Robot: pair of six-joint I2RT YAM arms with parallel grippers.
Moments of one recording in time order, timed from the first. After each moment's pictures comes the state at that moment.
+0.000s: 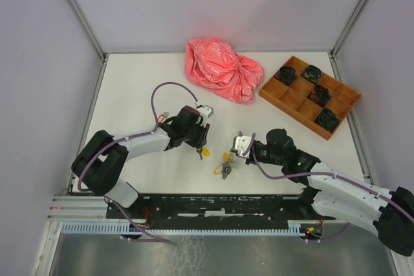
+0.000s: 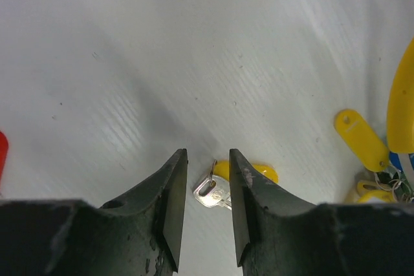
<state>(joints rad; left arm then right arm) -0.69 1.52 0.76 -0.07 0.08 -0.14 0.82 0.90 0.42 0.09 -0.38 -0.53</state>
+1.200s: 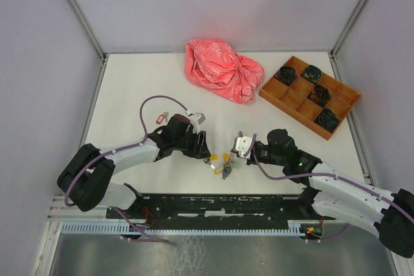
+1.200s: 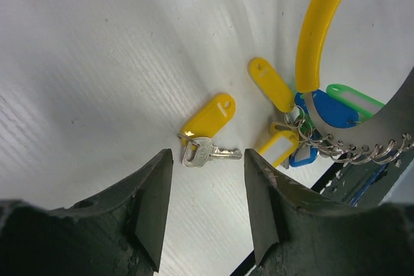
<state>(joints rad) -0.67 1.40 0.58 0.02 0.34 -0.46 0.82 0.88 0.42 0.07 -0.39 -0.53</state>
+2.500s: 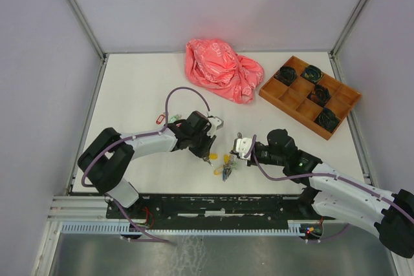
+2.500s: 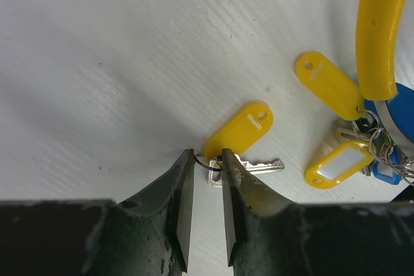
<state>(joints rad) -0.78 1.60 0.82 -0.25 0.18 -0.07 0.82 0.88 0.42 0.06 -0.43 -0.54</state>
